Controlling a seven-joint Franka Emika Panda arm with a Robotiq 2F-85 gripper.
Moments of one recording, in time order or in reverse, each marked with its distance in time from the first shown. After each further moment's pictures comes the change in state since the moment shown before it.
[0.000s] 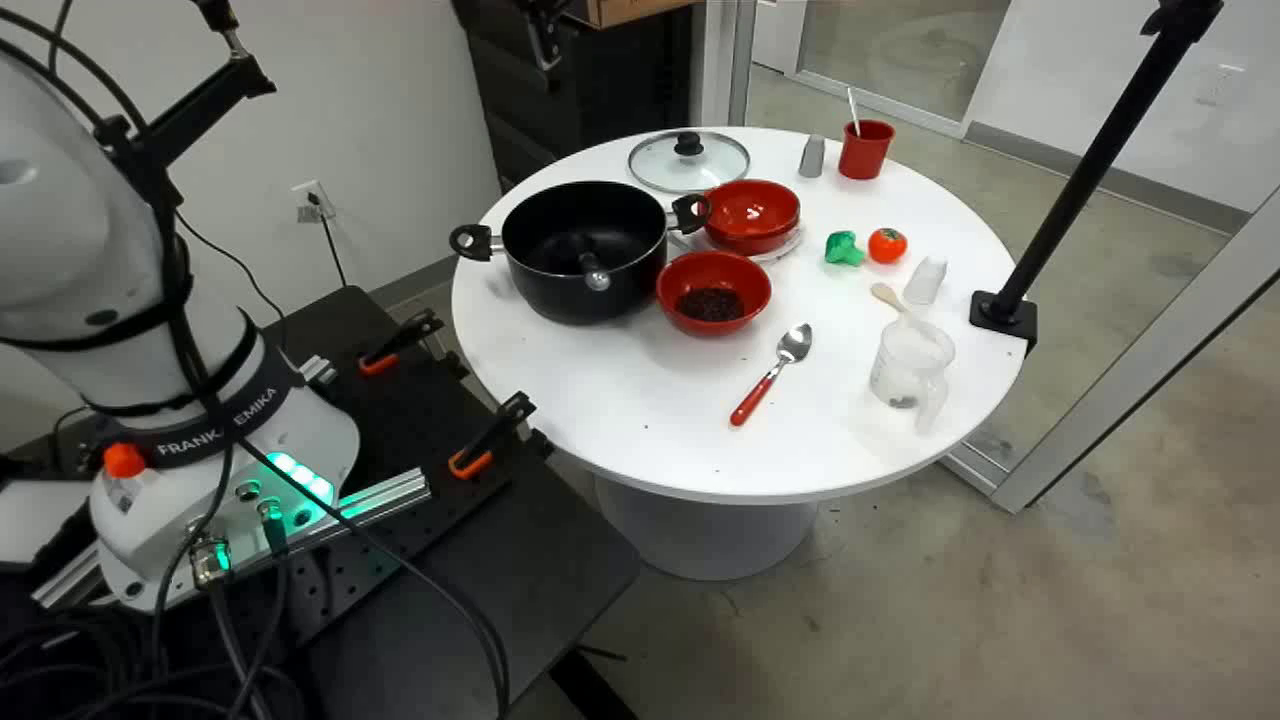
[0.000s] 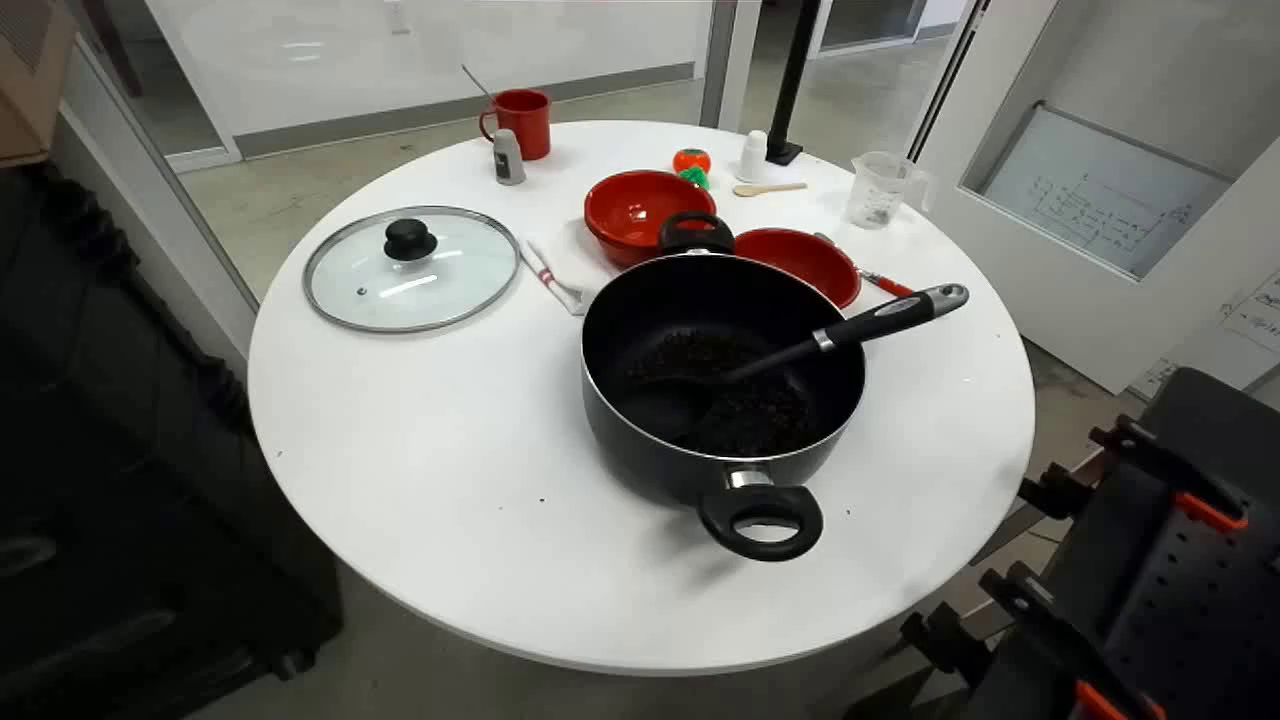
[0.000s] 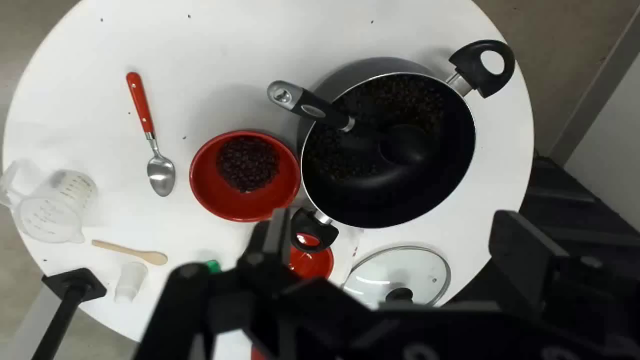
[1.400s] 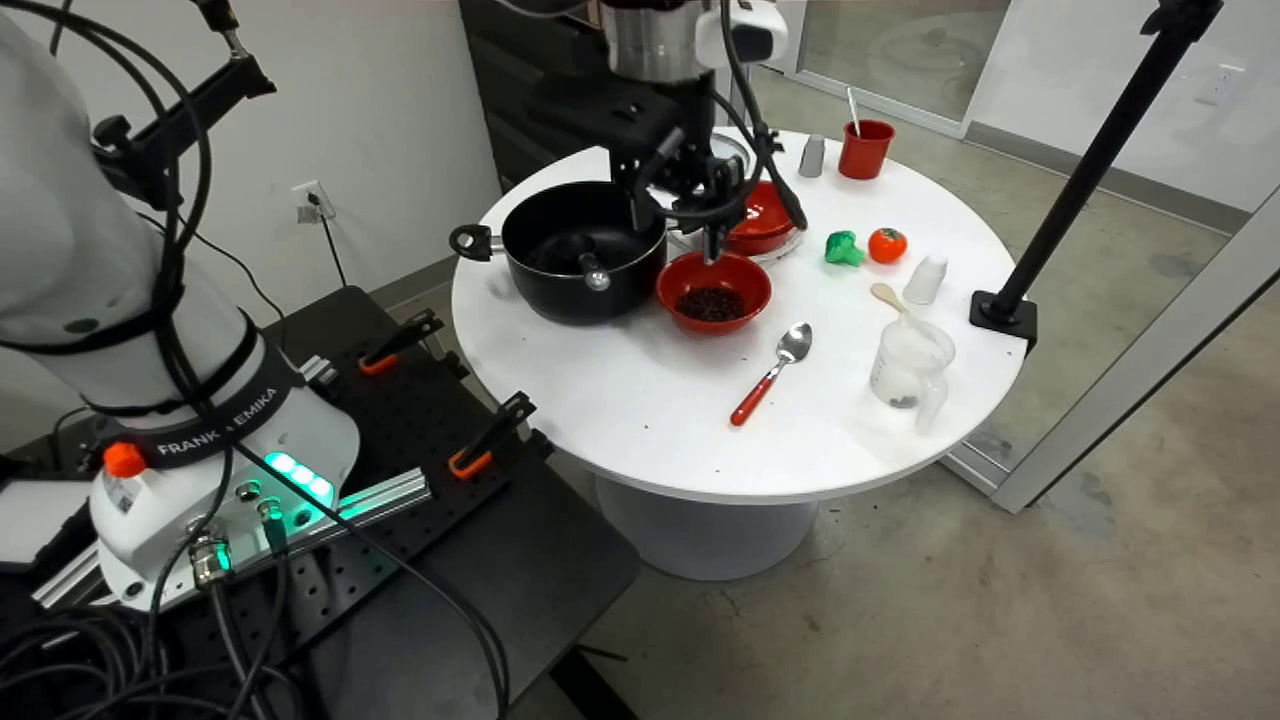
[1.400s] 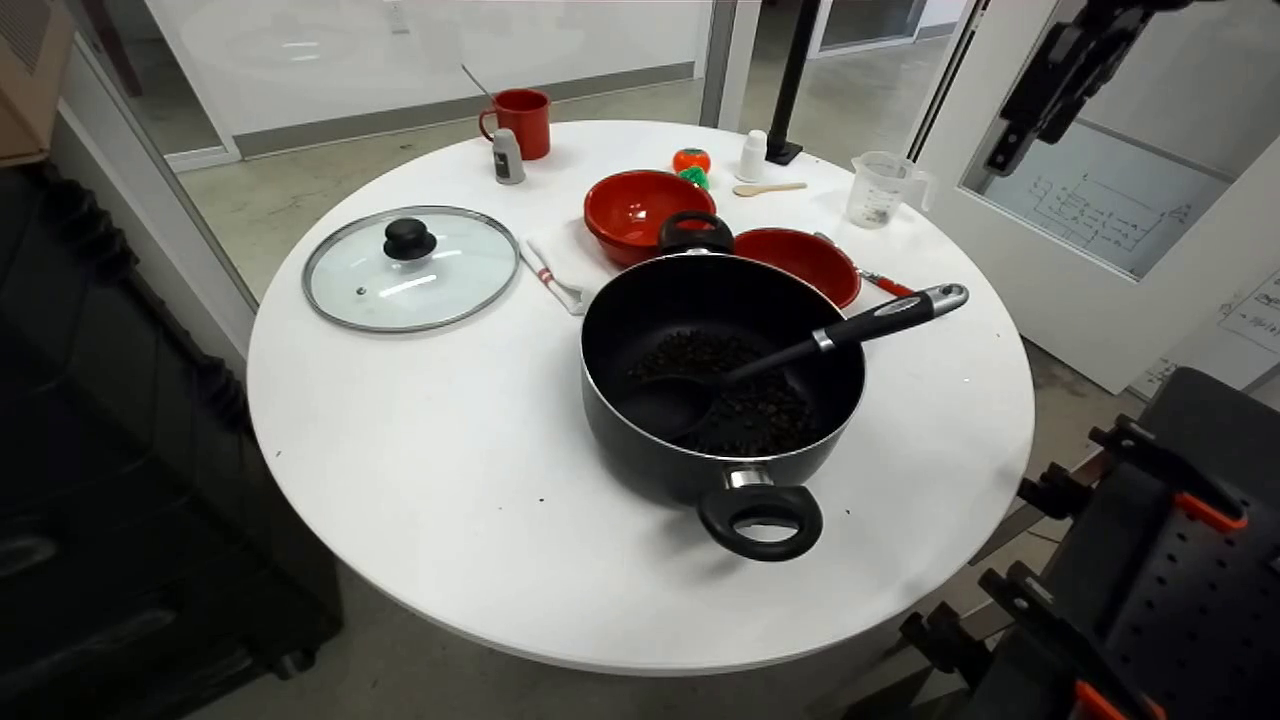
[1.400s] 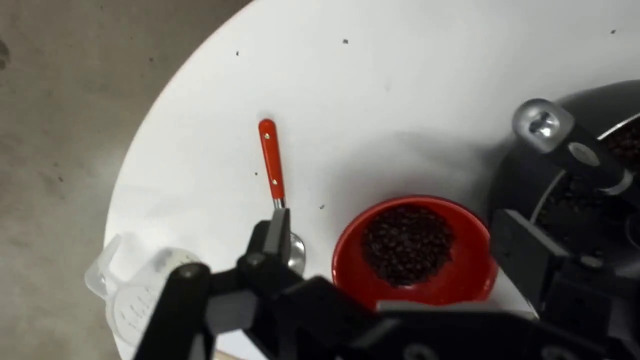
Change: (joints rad) arm -0.148 0.782 -0.009 0.161 -0.142 0.450 -0.038
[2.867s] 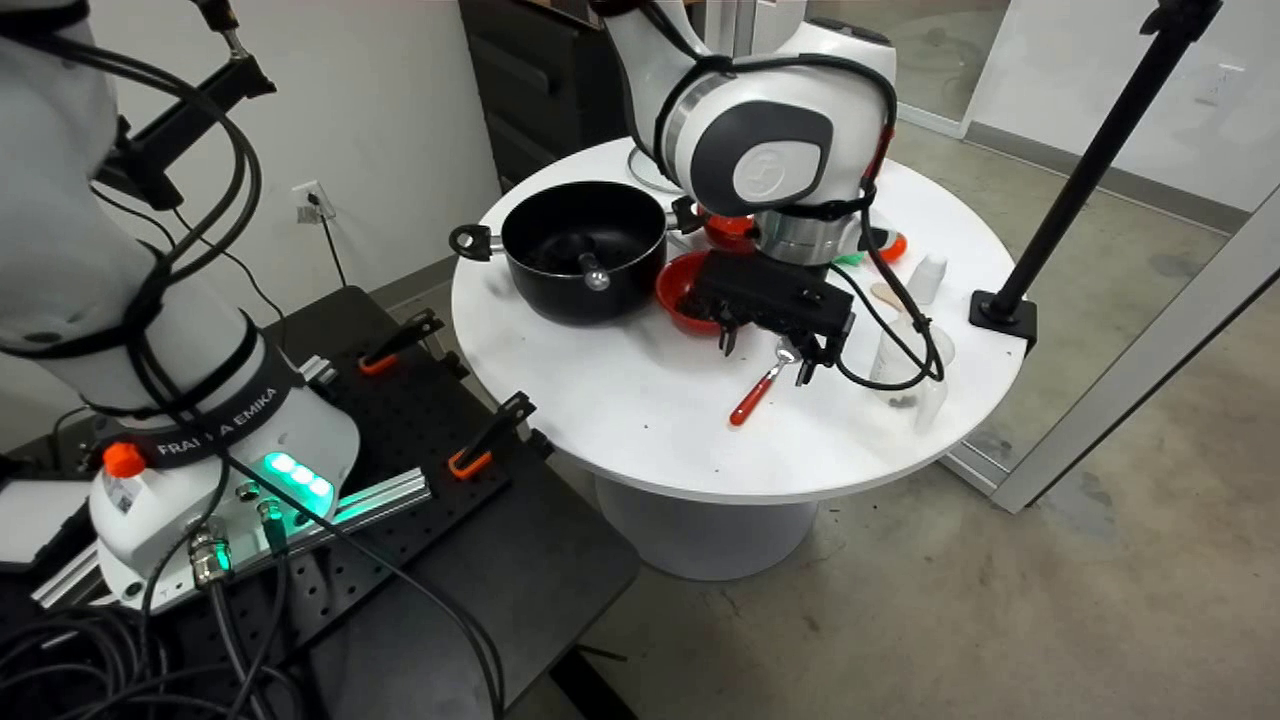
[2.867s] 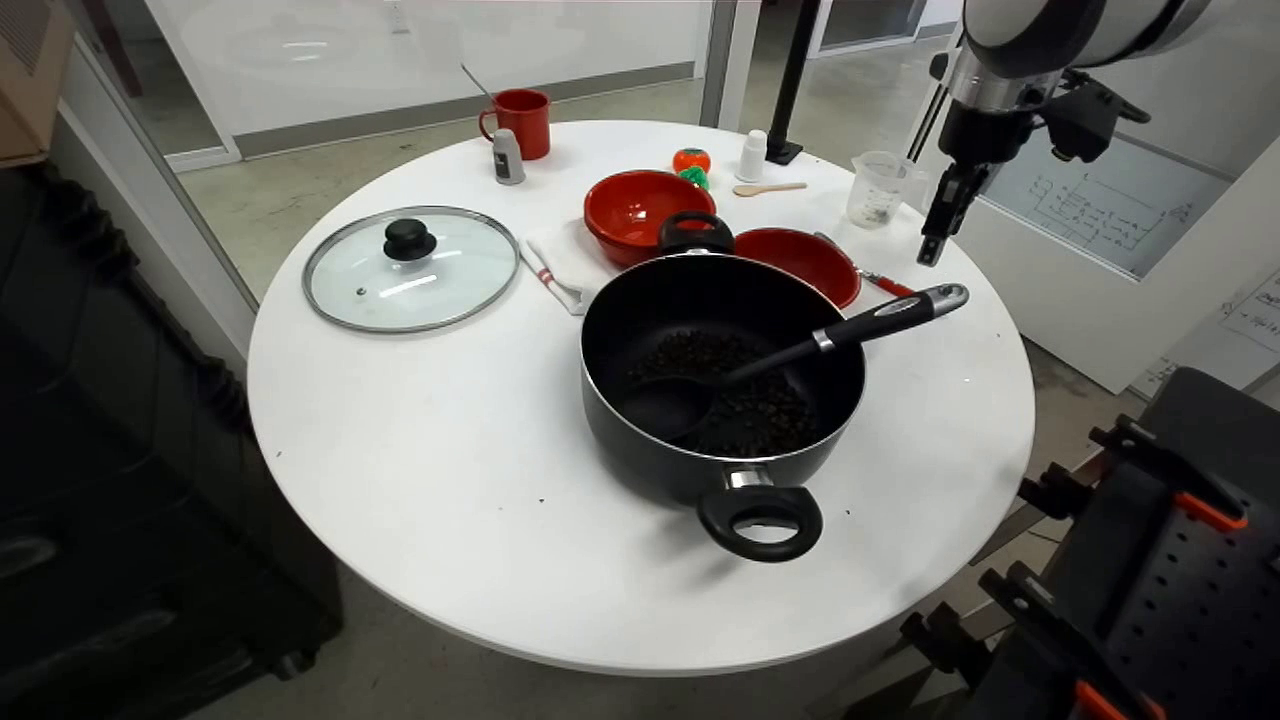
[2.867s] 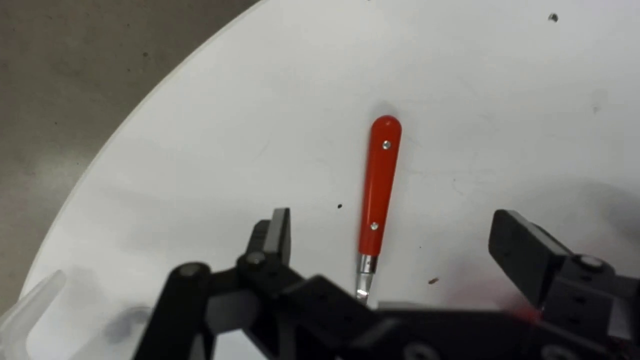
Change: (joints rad) arm -0.271 0.639 0.160 0.424 0.055 0.077 -0.356
